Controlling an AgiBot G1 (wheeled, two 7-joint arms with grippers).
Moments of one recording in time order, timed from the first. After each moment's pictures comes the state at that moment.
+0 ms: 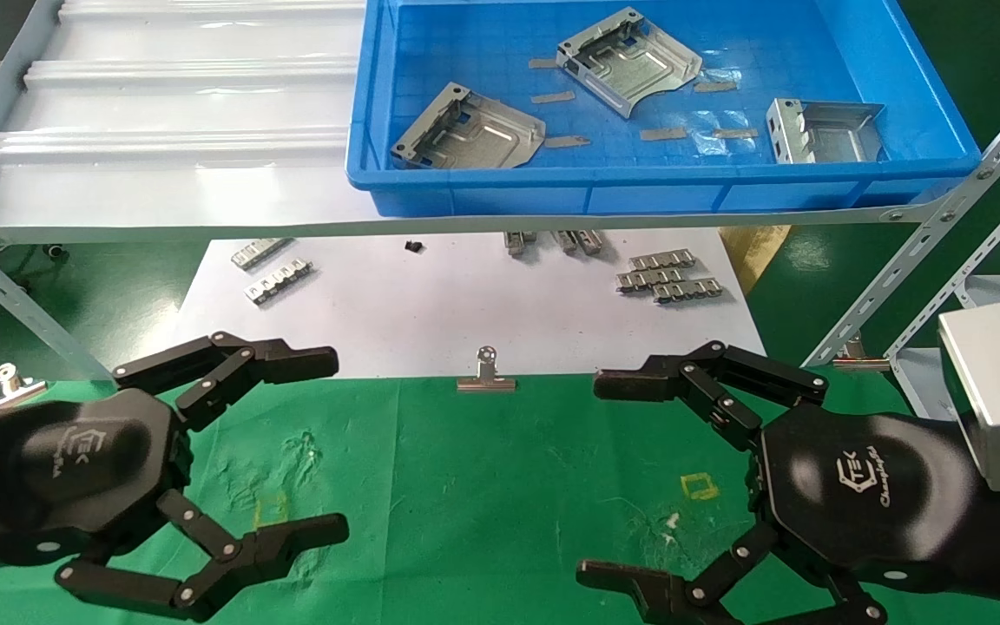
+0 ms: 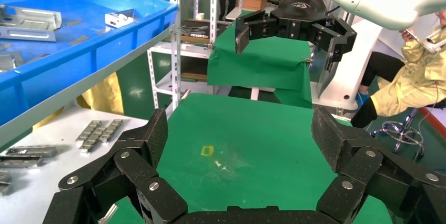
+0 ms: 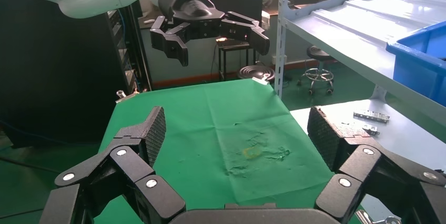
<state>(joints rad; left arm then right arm) -1.10 0.57 0.38 -1.26 0.66 1.45 -0.13 1.08 -0.61 -0.28 1.28 -0.73 -1.49 0.19</state>
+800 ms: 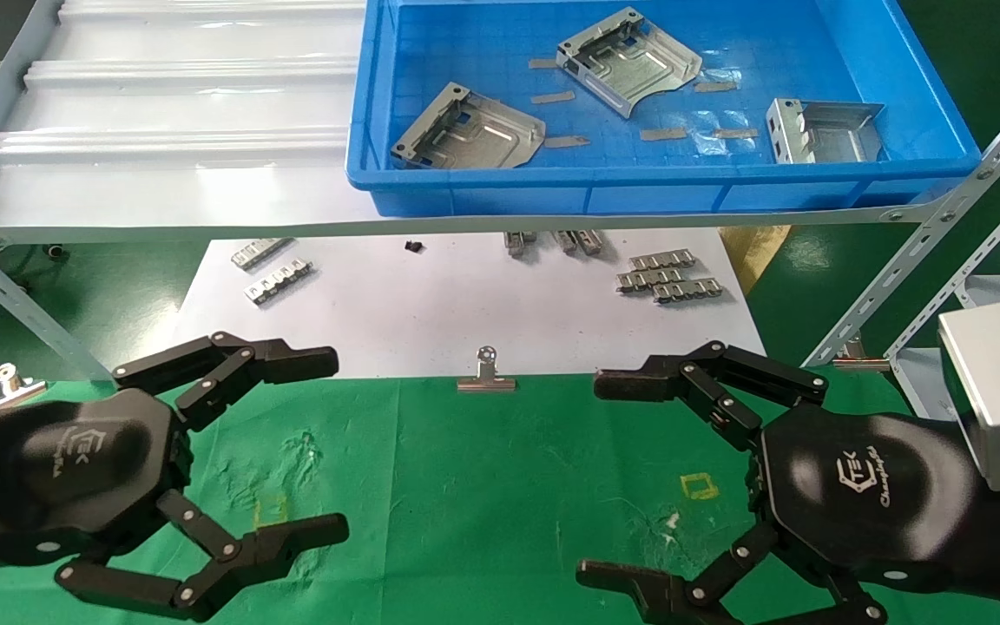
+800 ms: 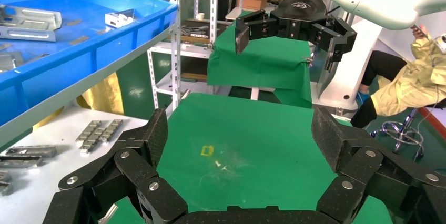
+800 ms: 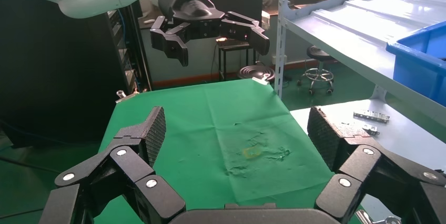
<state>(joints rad) -1.10 0.57 0.38 -1.26 0.66 1.45 -0.13 1.08 -0.61 -0.28 1.28 -0.73 -1.49 0.19</state>
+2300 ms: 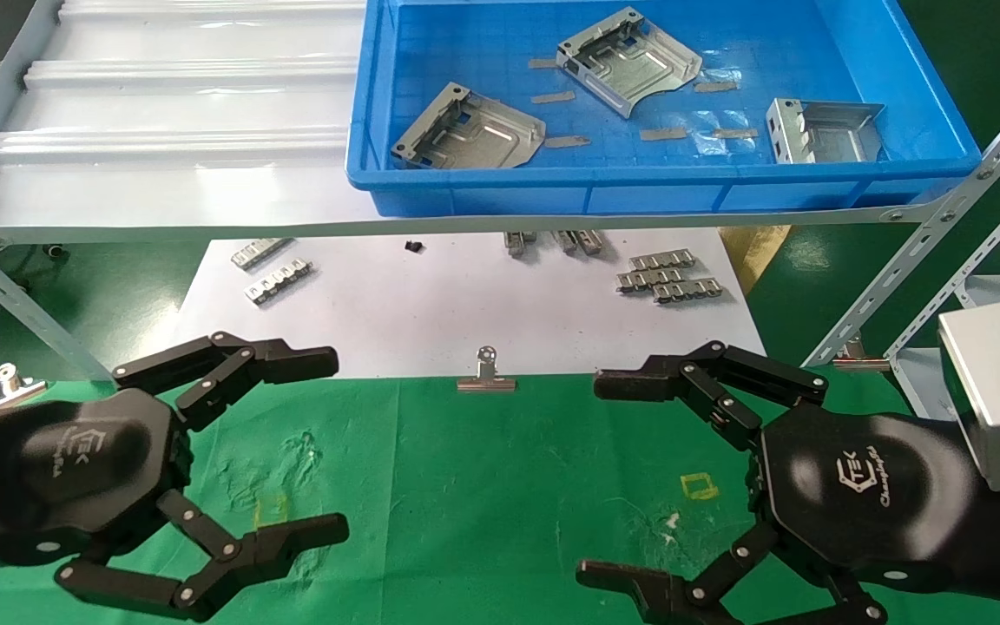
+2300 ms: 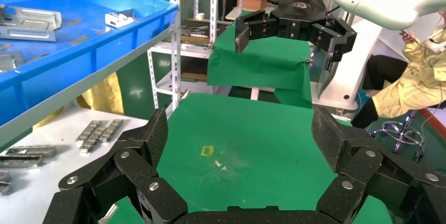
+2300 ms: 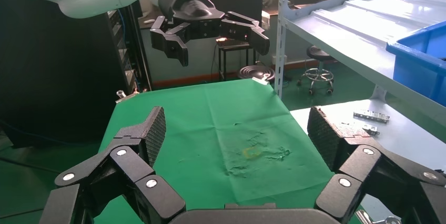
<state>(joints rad) -1.10 0.57 0.38 -1.26 0.66 1.45 -0.13 1.08 -0.61 -0.28 1.28 -0.73 -1.49 0.19</state>
